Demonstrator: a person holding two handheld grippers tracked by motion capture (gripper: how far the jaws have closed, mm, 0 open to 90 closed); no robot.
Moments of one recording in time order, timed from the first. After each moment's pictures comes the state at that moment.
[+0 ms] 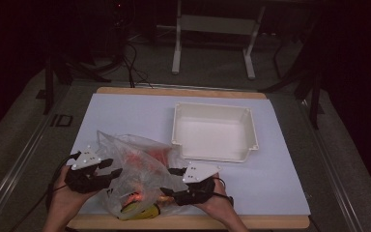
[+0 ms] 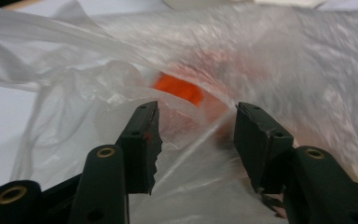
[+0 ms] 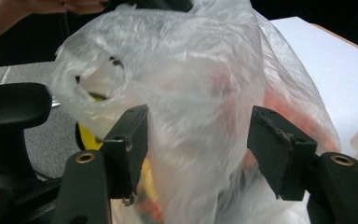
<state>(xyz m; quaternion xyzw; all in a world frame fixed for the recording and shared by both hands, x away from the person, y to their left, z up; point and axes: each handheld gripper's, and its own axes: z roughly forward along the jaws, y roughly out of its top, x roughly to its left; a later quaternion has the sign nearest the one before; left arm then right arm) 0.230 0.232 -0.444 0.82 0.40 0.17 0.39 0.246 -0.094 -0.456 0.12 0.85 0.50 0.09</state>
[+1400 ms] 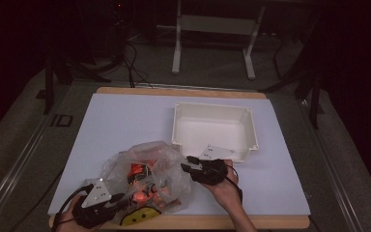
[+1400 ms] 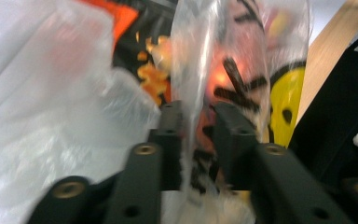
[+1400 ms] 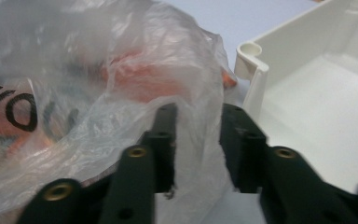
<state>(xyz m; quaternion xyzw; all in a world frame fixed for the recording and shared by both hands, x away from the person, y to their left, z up) 0.173 0.209 -0.479 0.85 0.34 0.13 0.37 0.291 -0.130 -0.471 0.28 0.83 0.47 0.11</state>
